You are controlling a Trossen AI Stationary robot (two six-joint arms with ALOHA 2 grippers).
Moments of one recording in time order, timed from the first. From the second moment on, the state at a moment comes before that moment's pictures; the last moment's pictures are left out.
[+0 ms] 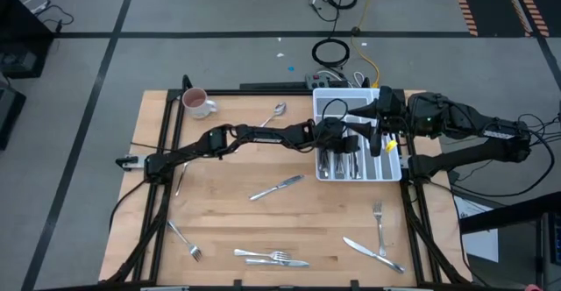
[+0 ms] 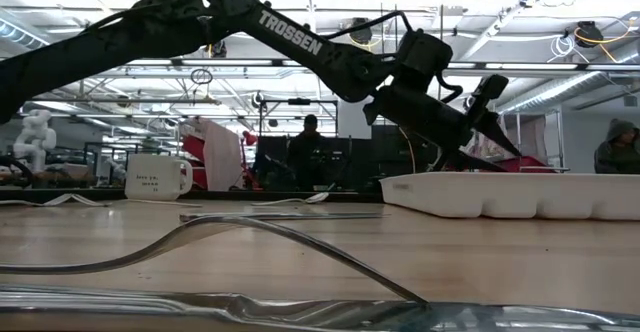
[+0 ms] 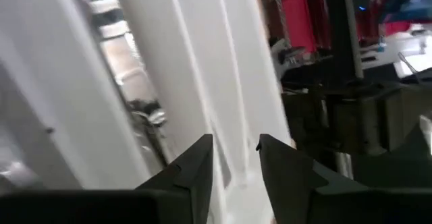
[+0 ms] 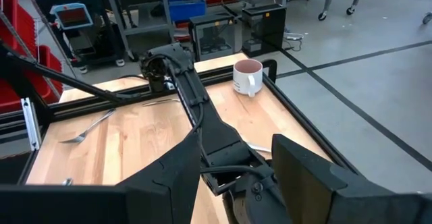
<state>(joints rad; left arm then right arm) 0.17 2.64 2.22 0.00 0.19 -1.15 -0.03 0.89 1.19 -0.61 0.23 0.19</state>
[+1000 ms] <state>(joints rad) 0.03 2.03 2.24 -1.58 -0.40 -0.68 -0.03 0.70 1.19 -0.59 0.23 0.19</state>
